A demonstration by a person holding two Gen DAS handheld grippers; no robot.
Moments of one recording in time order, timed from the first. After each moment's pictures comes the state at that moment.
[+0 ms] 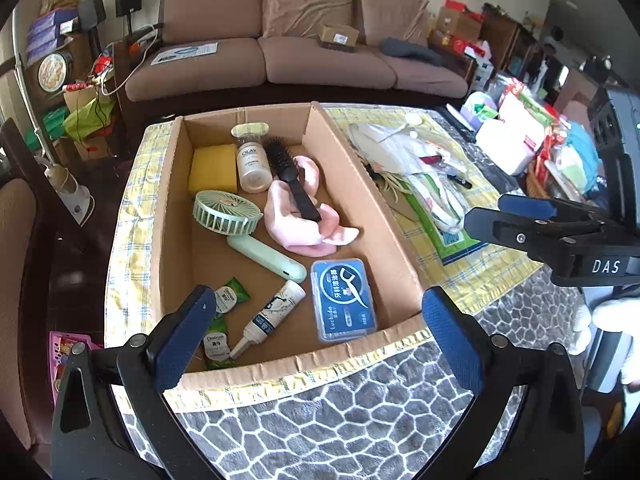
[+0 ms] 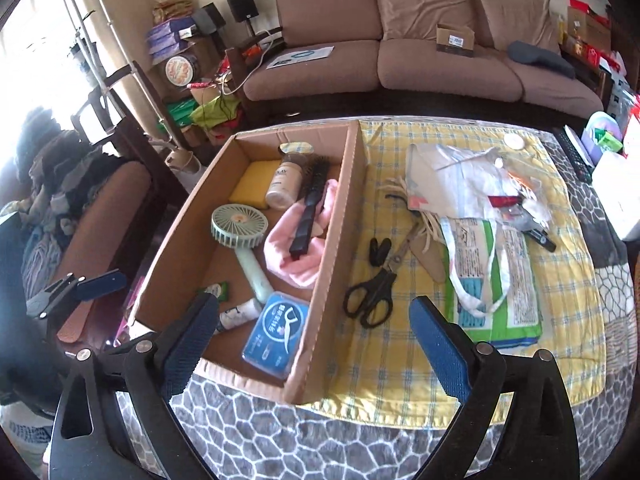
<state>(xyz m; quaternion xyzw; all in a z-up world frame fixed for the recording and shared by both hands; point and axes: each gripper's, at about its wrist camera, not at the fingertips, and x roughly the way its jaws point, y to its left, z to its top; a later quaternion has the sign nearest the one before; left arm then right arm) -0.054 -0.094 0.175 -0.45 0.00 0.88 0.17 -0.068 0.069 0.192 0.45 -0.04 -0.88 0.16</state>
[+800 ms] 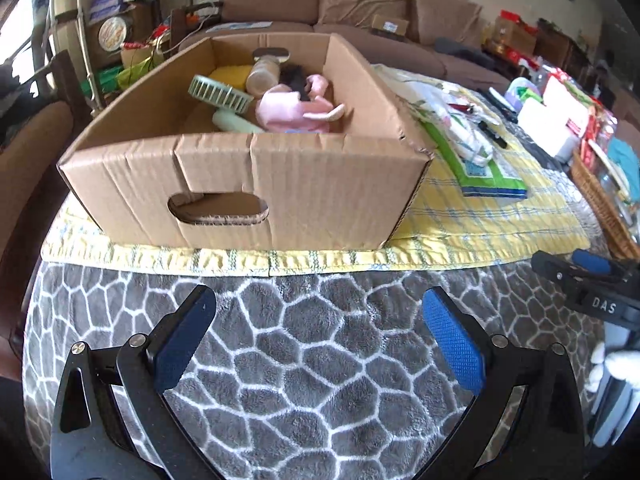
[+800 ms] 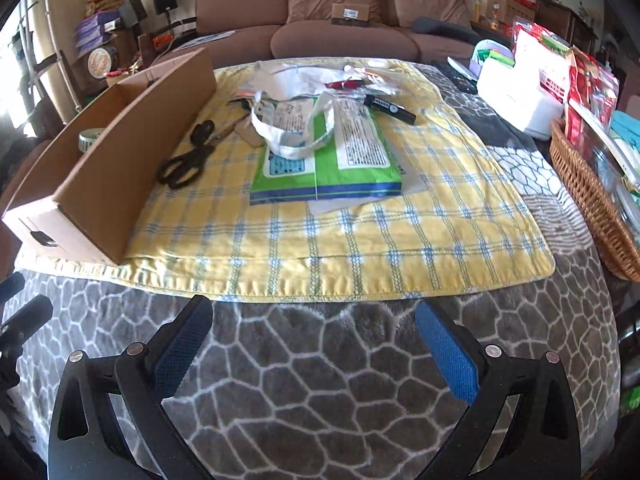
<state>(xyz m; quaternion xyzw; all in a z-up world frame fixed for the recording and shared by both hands) 0.029 -0.022 0.047 -0.45 -0.04 0.89 0.04 0.027 0.200 0.062 0.45 -0.01 -0.89 0.01</state>
